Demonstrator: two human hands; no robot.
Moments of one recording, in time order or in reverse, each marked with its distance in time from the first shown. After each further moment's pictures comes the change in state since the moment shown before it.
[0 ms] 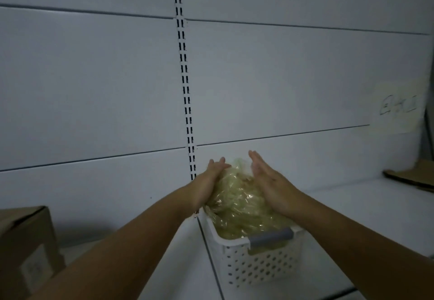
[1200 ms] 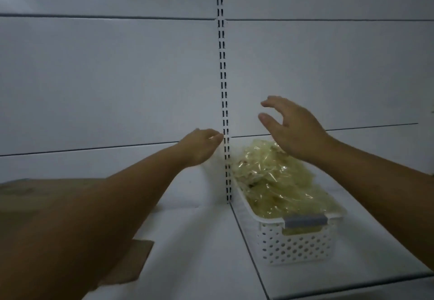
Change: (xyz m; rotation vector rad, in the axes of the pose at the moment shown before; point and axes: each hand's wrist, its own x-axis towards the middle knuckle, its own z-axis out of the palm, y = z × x) left_hand -0.033 0.038 -0.082 0.675 0.314 0.031; right_hand 0.025 -0.091 -0.016 -0.417 0.234 -0.367
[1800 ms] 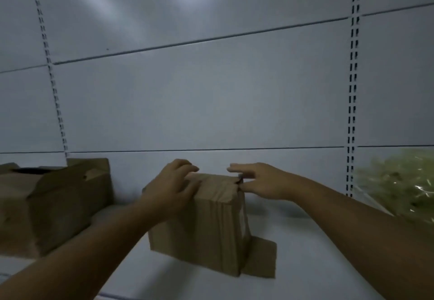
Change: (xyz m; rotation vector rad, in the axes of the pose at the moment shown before) left_hand -0.198 -0.199 -0.131 0.313 0.277 -0.255; right_hand 0.015 -0.177 0.208 0.378 -0.795 -0.192
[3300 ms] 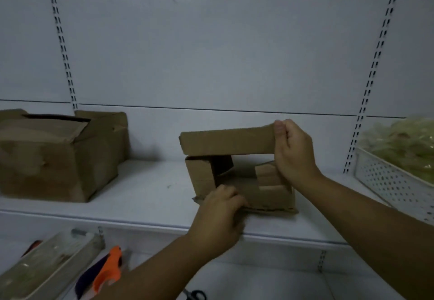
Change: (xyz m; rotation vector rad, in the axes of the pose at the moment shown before) left_hand -0.133 -0.030 0.034 -0.204 -0.046 0.362; right_hand -0.022 -0.099 0.089 0.017 0.949 -0.069
